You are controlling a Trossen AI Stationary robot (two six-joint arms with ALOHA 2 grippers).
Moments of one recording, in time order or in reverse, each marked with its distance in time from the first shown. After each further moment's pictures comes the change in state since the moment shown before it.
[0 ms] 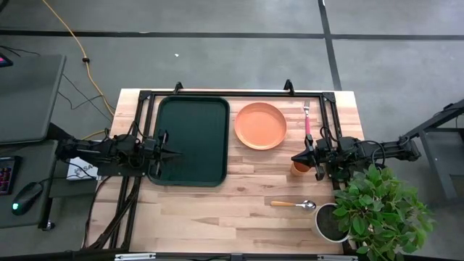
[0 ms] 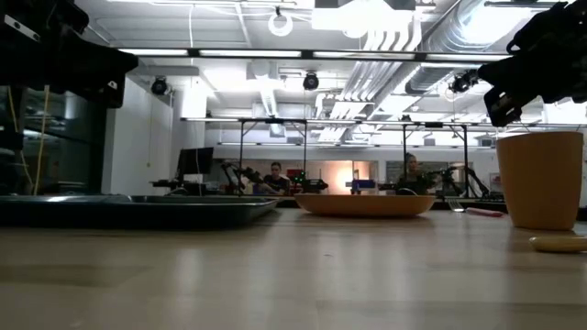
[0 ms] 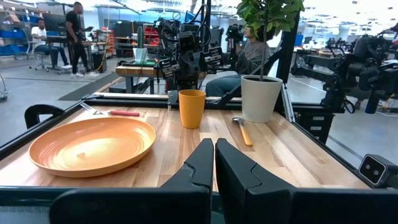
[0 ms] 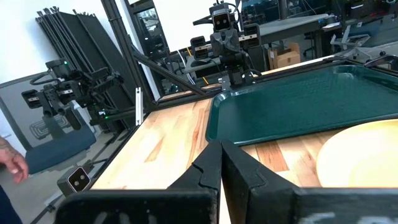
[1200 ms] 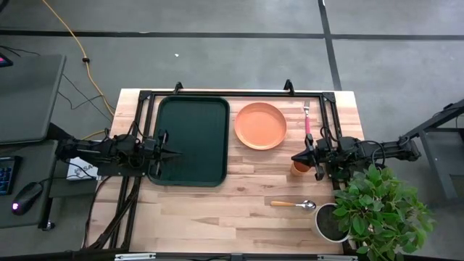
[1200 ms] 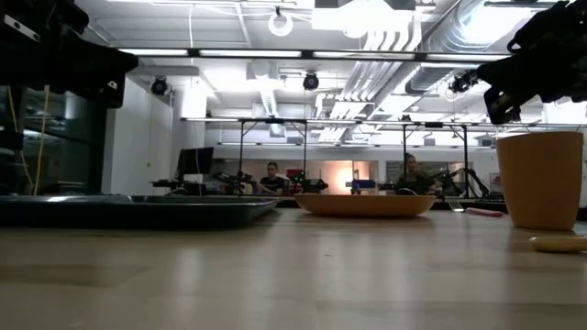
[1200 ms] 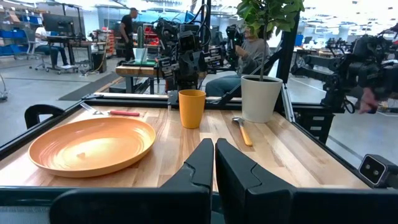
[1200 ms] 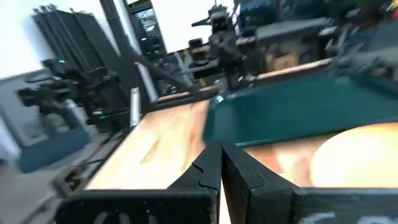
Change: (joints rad) left arm 0.000 0.000 0.000 0.000 0.000 0.000; right arm 0.000 0.001 0.000 0.035 0.040 -0.035
